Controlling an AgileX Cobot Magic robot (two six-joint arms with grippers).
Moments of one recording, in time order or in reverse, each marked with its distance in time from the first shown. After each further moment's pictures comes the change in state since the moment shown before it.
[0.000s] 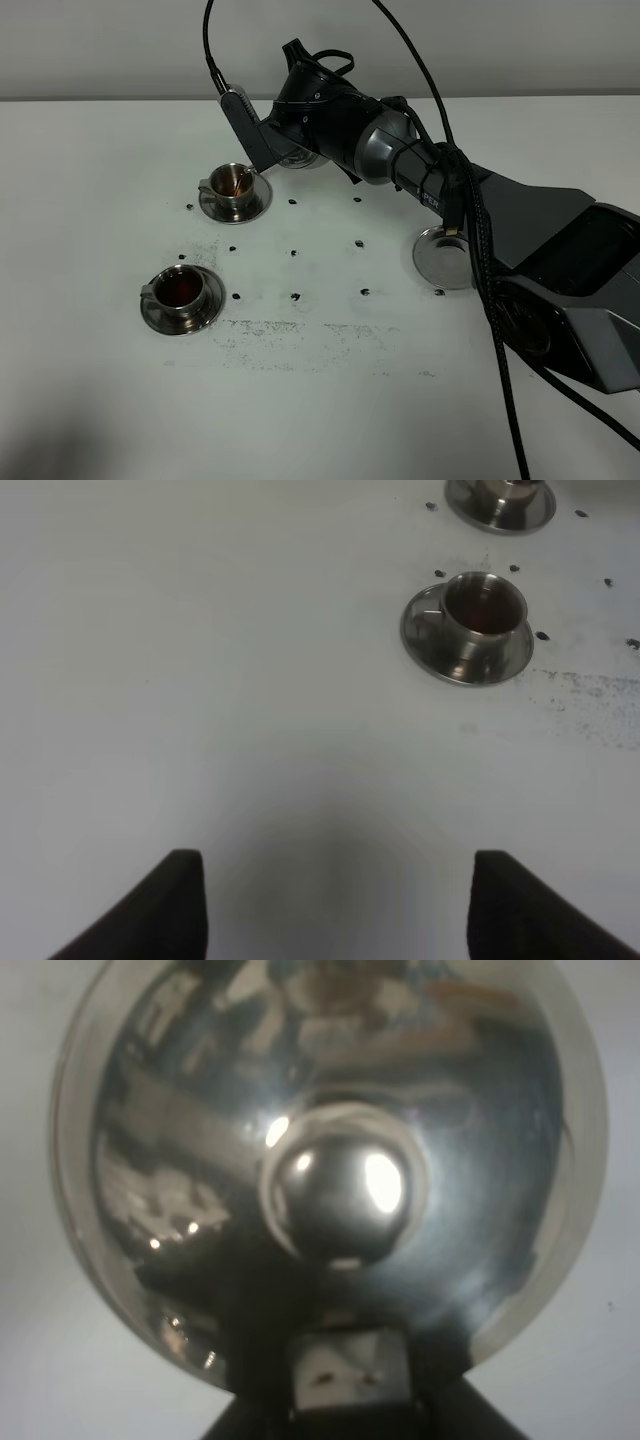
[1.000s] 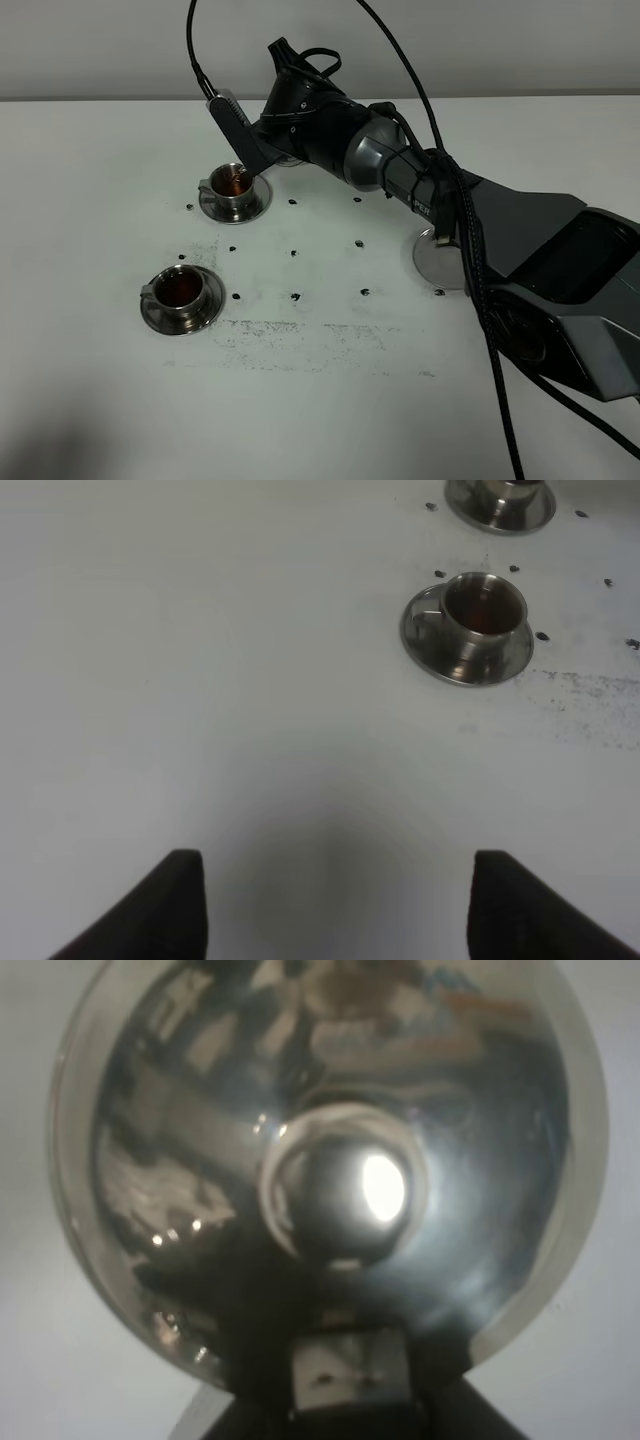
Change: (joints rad) left arm 0.000 0.000 0.000 0.000 0.000 0.000; right arm 0.028 0.000 0.000 -0.076 -0.008 0.000
